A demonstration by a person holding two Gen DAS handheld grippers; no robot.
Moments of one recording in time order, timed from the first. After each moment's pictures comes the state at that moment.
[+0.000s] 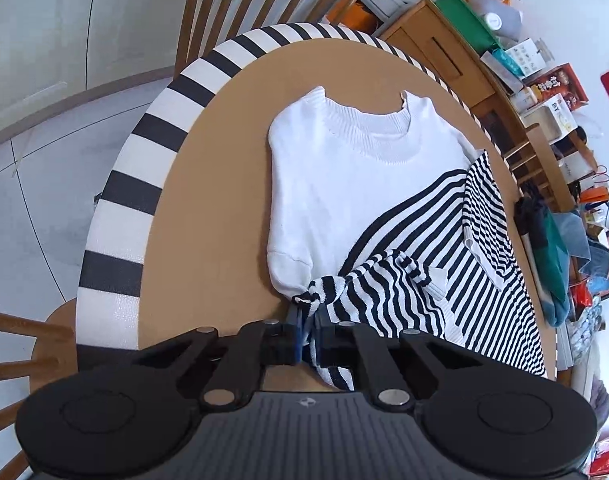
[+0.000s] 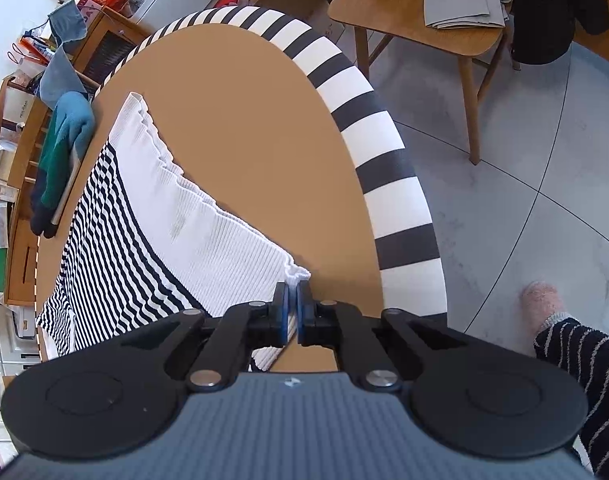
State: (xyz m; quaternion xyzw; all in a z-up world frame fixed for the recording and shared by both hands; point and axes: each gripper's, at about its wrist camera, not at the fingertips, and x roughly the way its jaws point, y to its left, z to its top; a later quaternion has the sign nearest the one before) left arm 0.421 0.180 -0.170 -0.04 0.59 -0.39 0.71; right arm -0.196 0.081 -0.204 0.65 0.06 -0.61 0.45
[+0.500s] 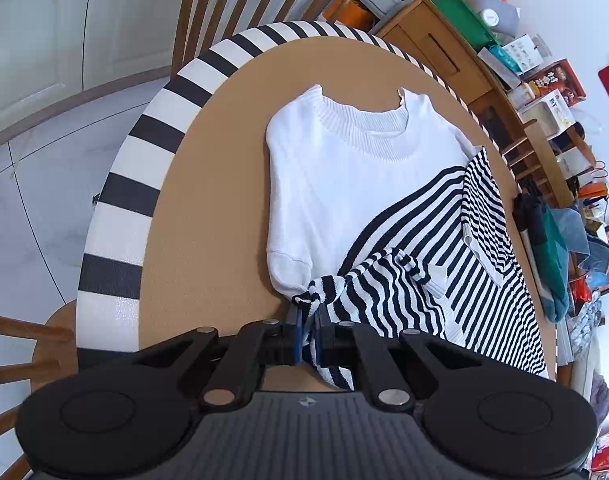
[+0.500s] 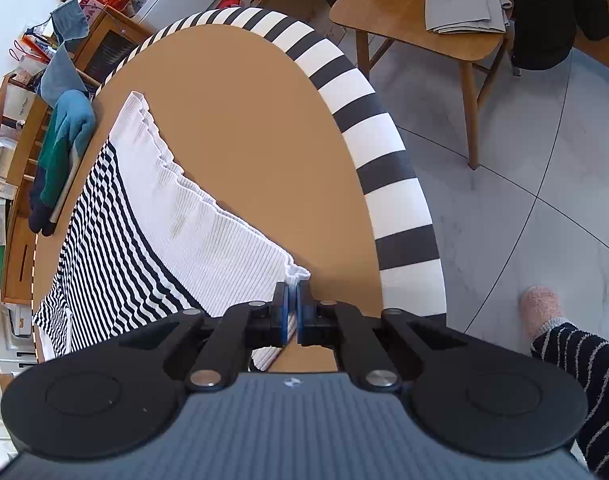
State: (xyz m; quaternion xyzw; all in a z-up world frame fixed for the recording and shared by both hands) left arm 0.422 0.178 -0.170 -0.03 0.59 -0.39 0.71; right arm -0.202 0.077 -0.205 0.64 0.07 -0.61 0.46
